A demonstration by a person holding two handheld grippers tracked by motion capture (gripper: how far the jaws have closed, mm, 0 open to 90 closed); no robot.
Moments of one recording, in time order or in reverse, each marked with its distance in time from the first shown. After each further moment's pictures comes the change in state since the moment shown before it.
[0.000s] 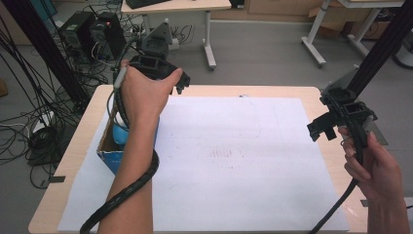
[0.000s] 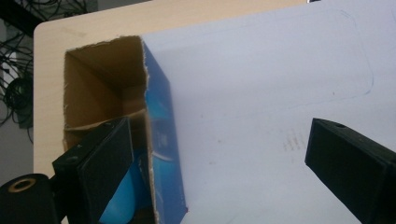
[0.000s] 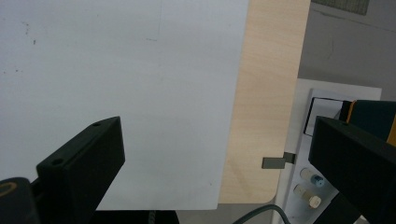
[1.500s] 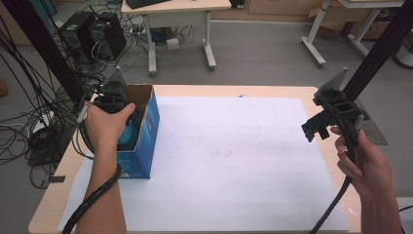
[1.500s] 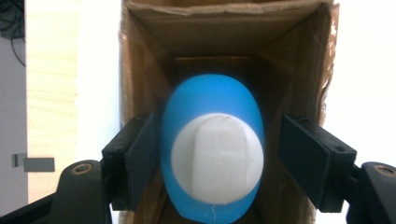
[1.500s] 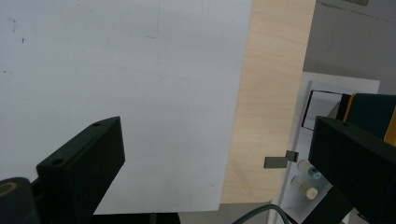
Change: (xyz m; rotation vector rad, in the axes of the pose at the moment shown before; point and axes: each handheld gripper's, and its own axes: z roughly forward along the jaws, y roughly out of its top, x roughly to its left) left arm 0.112 -0.031 0.094 0.227 0.023 -0.206; right arm 0.010 0.017 0.015 0.042 -0.017 -0.005
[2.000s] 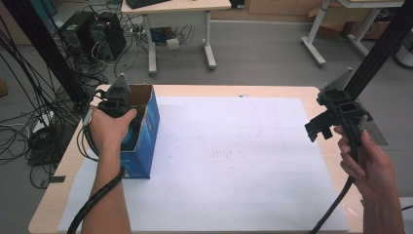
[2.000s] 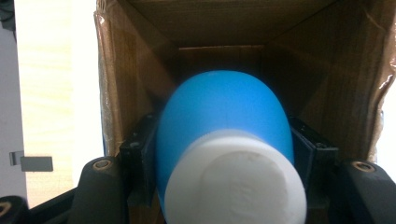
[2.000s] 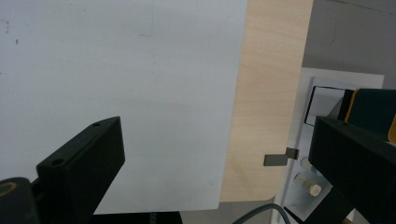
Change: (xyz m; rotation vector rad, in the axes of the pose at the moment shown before) left arm -0.001 0.008 0.029 0.056 0.014 0.008; right arm -0.008 0.001 0.003 0.012 0.008 0.024
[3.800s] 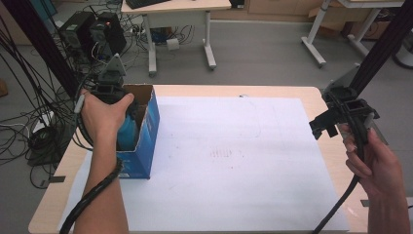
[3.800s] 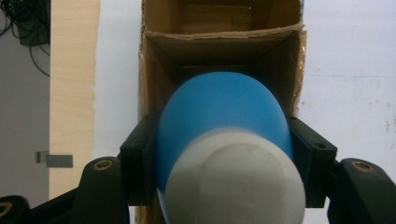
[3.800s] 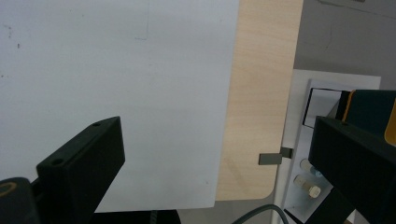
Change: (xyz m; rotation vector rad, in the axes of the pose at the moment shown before) left arm -0.008 -0.007 -0.047 -0.064 0.014 0.003; right arm -0.008 -0.006 -0.010 -0.020 -0.001 0.012
